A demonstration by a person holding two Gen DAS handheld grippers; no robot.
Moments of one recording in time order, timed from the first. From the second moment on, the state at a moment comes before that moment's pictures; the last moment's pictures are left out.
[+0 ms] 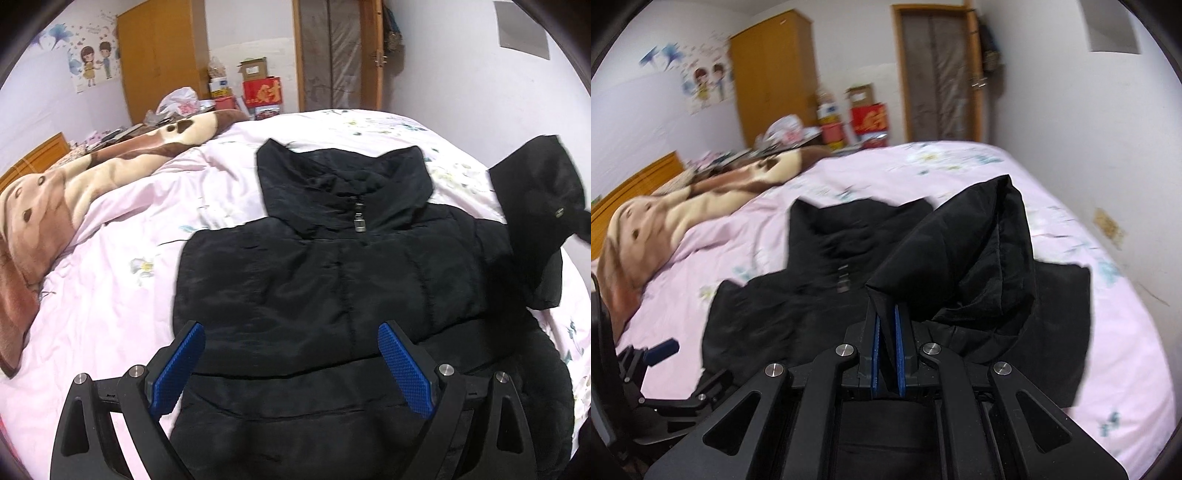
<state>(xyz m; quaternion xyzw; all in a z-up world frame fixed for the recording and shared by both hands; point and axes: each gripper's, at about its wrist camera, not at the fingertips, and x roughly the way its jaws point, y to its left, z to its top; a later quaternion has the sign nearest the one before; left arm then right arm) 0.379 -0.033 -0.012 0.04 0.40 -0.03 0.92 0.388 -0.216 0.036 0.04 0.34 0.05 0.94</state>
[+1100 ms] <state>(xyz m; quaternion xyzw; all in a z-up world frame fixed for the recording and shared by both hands) 0.428 -0.047 -0.026 -0.06 0.43 -0.11 0.89 0.390 -0.241 0.026 0.14 0.34 0.10 0.92</state>
